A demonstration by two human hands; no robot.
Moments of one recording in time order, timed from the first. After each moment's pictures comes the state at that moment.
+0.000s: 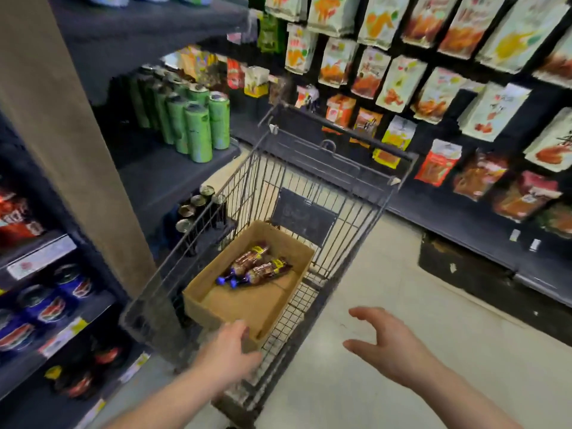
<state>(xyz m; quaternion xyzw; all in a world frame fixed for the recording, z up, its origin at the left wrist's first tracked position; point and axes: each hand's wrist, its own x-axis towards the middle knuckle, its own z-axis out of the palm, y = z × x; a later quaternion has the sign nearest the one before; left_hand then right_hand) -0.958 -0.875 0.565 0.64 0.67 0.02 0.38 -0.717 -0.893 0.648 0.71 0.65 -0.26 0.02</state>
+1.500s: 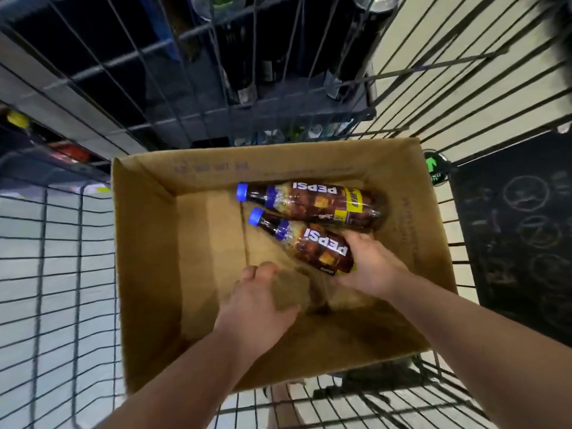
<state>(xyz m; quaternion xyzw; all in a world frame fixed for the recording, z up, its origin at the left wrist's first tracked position) -0.843 -0.630 0.255 0.19 0.85 0.15 0.47 -0.761 -0.450 0.212 0.35 0.84 -0.28 0.32</state>
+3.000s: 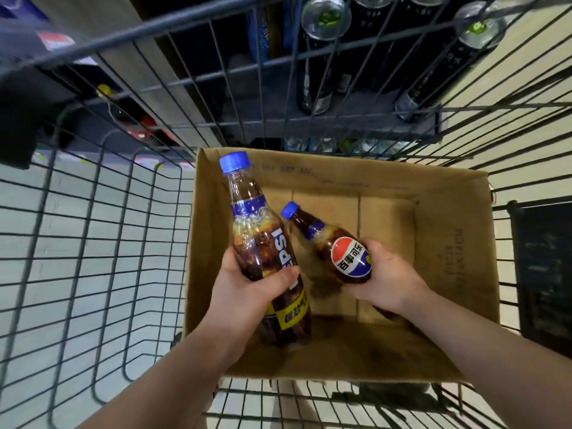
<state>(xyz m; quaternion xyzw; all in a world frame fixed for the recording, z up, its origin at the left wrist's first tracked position) -0.877 -0.670 0.299 -0.17 0.71 0.55 0.40 -0.794 -0.478 0.239 0.34 0.82 -0.34 0.32</state>
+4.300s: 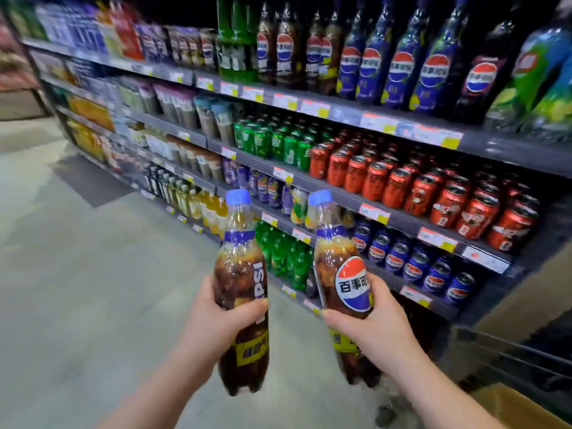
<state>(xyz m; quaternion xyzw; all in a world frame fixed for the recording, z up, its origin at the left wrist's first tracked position) -0.927 -1.253 0.680 -0.15 0.71 0.68 -0.01 -0.937 -1.042 0.681 0.05 0.83 -0.56 0.01</state>
